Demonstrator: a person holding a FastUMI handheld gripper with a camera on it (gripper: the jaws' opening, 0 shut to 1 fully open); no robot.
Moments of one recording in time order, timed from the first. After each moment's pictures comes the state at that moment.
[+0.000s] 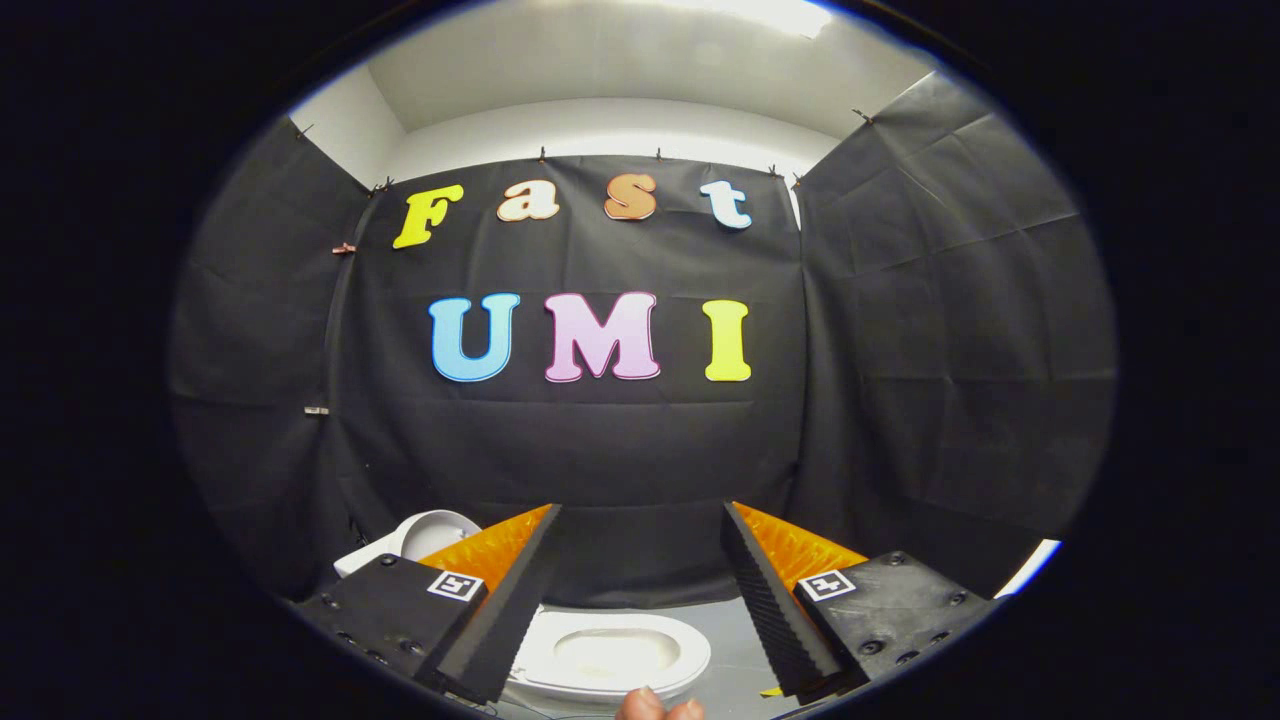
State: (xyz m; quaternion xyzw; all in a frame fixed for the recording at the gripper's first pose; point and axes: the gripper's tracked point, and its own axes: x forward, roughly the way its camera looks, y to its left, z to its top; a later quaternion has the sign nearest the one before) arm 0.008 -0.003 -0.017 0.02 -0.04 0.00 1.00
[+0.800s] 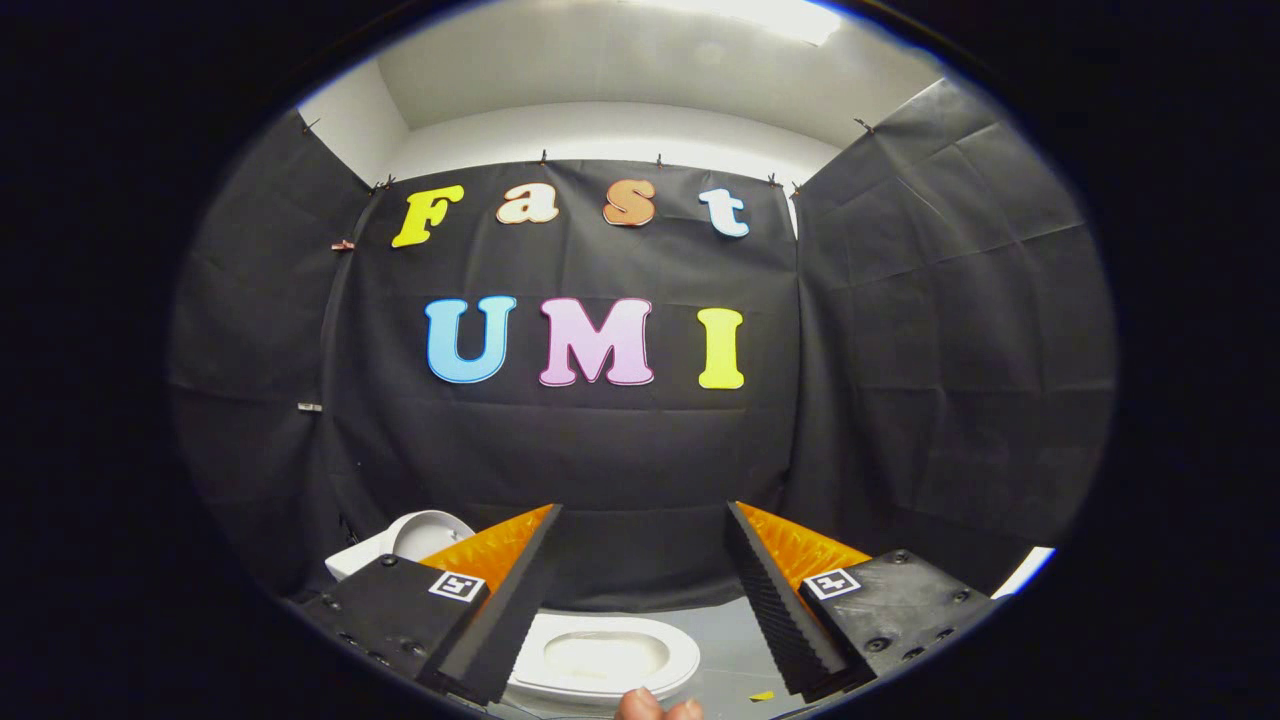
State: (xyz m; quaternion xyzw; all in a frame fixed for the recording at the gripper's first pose) arm 0.005 -0.004 -0.016 0.01 -0.05 -0.01 1.00
